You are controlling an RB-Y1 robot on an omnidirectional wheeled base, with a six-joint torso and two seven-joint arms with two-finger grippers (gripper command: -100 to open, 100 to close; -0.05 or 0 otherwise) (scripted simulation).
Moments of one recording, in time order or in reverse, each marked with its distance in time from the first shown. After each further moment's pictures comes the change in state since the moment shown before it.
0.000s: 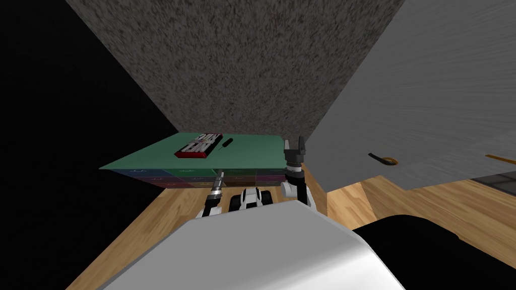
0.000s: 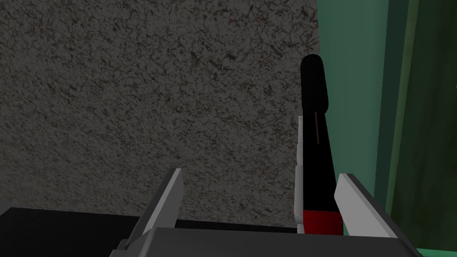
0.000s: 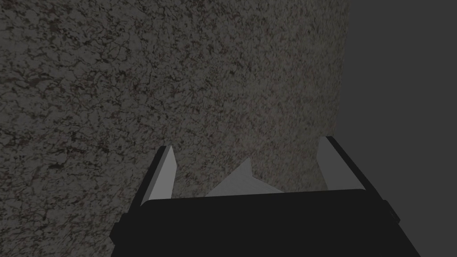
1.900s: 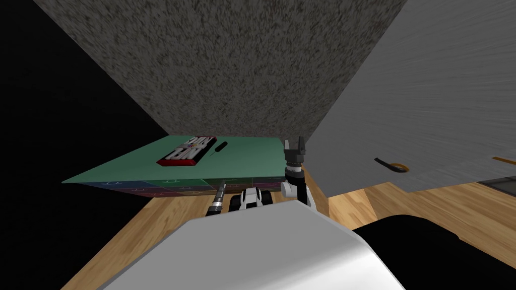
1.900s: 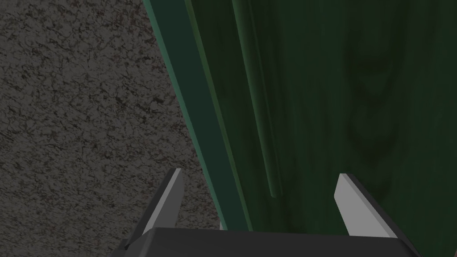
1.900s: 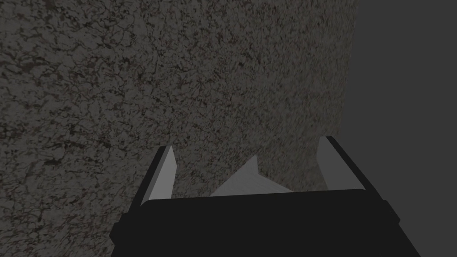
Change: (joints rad) left arm -0.113 -0.001 -0.030 0.521 -0.004 -0.162 0.007; right arm 0.000 0.000 0.000 0.000 0.000 0.000 0.000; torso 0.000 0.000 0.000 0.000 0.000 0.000
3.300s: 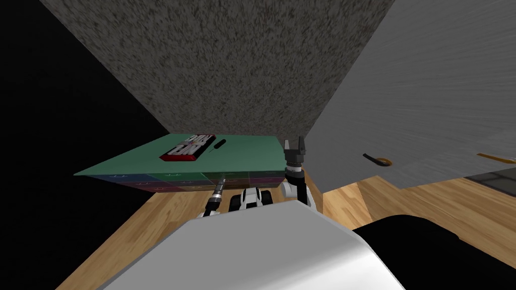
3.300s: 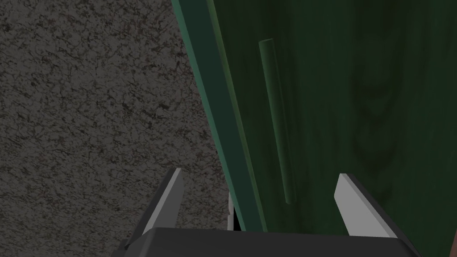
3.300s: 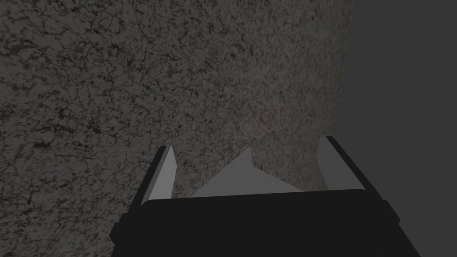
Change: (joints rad) left arm -0.073 0.039 0.008 -0.039 -0.001 0.108 0.041; right arm 0.000 0.000 0.000 0.000 0.000 0.000 0.000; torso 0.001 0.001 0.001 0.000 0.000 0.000
